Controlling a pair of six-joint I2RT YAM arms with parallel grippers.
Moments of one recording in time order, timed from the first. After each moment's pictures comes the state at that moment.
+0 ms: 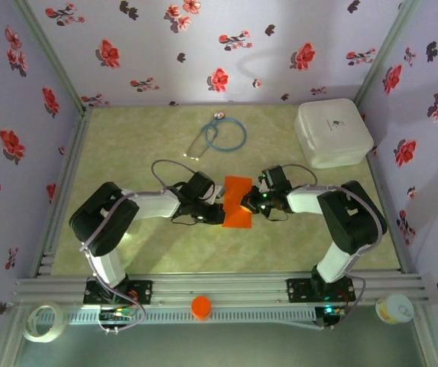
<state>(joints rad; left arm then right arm) -0.80 1.76 0.88 -0.14 0.44 -0.54 0.46 1.69 0.68 0.03 -0.52 0.95</state>
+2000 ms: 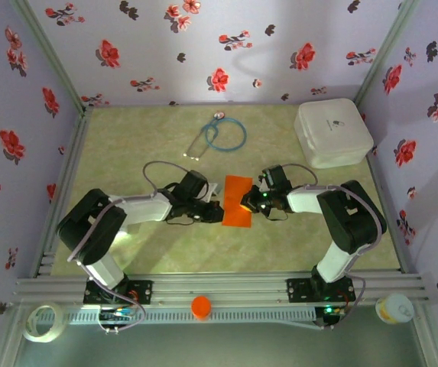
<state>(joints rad) -0.78 1.68 0.82 -0.06 0.50 -0.61 0.45 1.70 0.68 0.05 -0.52 0.95</state>
